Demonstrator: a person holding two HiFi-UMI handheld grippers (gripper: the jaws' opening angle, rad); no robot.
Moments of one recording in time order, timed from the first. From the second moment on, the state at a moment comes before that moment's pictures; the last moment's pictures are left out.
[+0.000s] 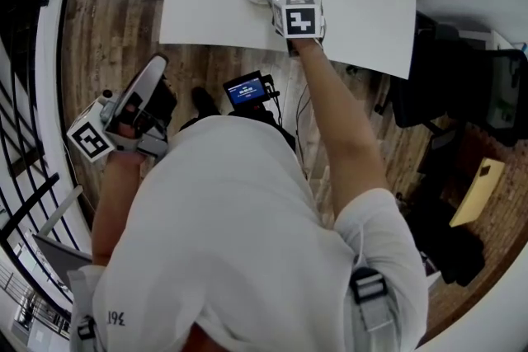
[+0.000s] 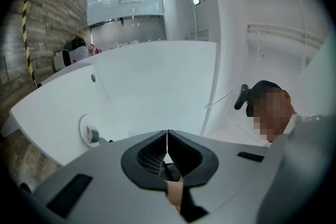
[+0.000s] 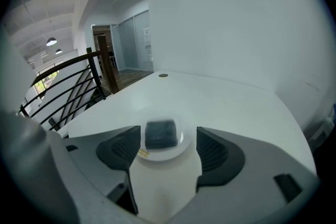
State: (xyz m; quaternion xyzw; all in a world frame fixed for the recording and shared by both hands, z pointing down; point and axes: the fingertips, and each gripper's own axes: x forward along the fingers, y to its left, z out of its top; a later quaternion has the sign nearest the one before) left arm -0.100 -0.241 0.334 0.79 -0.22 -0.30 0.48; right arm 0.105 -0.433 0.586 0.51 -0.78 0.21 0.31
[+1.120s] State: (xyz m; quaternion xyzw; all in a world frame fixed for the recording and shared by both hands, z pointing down) left arm -0.080 -0.234 0.319 0.81 -0.14 -0.29 0.49; right arm 0.080 -0.285 0.352 0.42 -0.84 0.33 -0.10
